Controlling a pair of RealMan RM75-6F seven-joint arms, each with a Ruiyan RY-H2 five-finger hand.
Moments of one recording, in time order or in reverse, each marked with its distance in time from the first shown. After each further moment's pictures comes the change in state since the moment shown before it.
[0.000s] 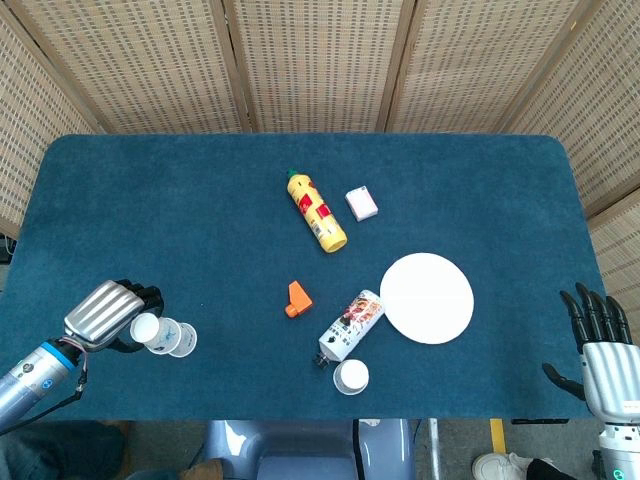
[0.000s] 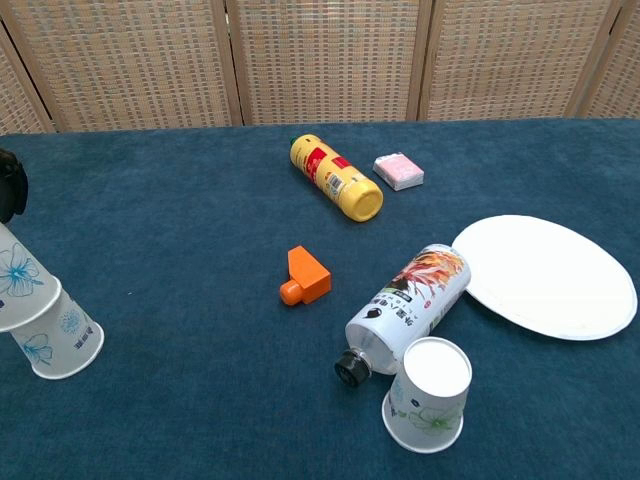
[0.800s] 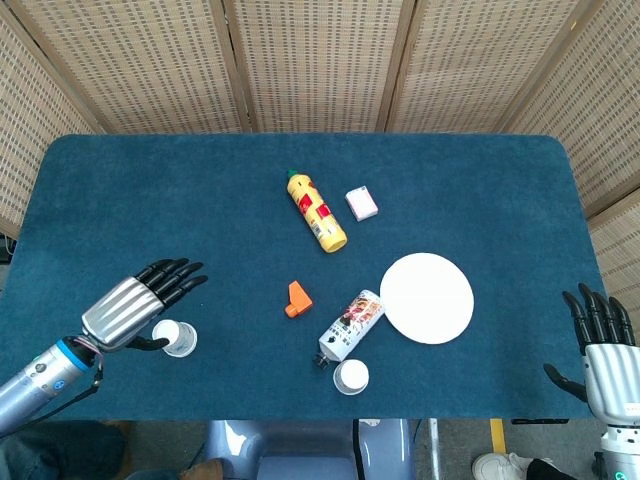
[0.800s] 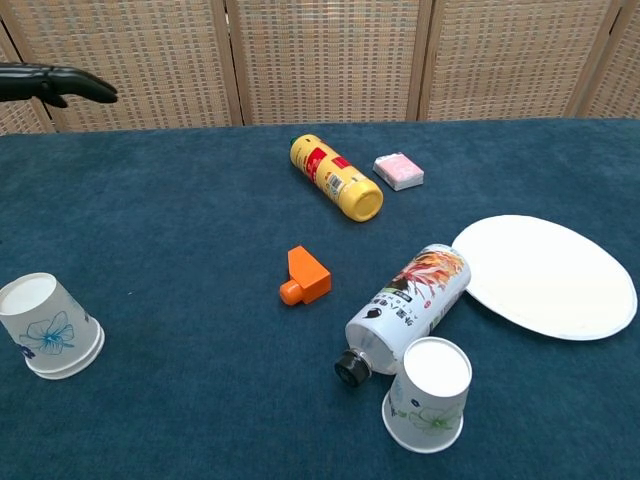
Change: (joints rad) left arm -0.028 -0.052 -0.025 0.013 0.141 0.131 -0.035; right arm -0.007 0.003 0.001 -0.006 -0.006 0.011 0.000
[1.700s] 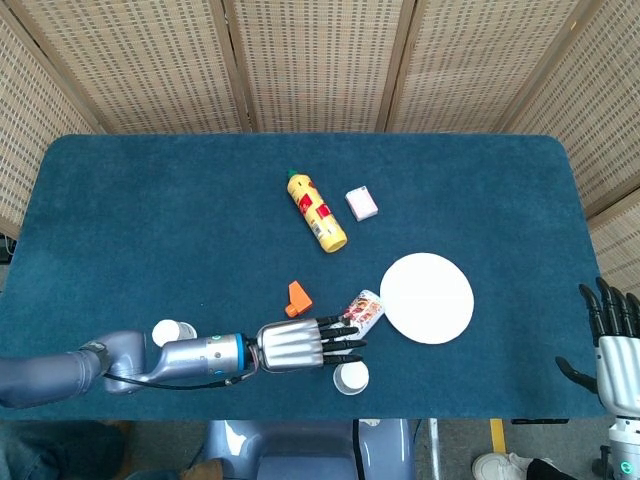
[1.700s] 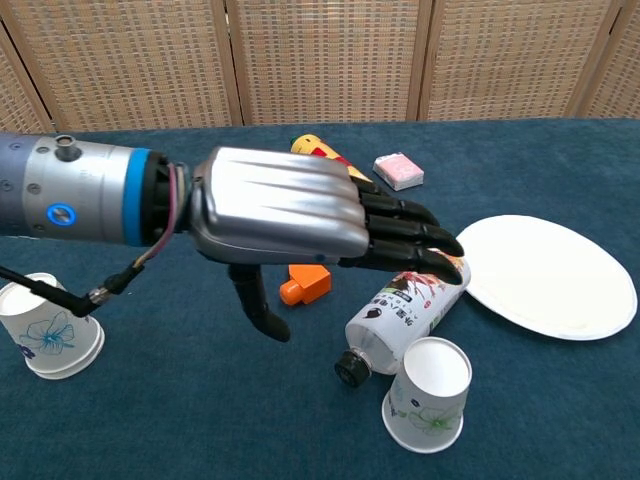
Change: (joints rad) left arm -0.512 -0.463 -0.072 0.237 0.234 -0.349 0.086; right arm 0.008 0.000 0.038 0.006 0.087 -0.024 -0.017
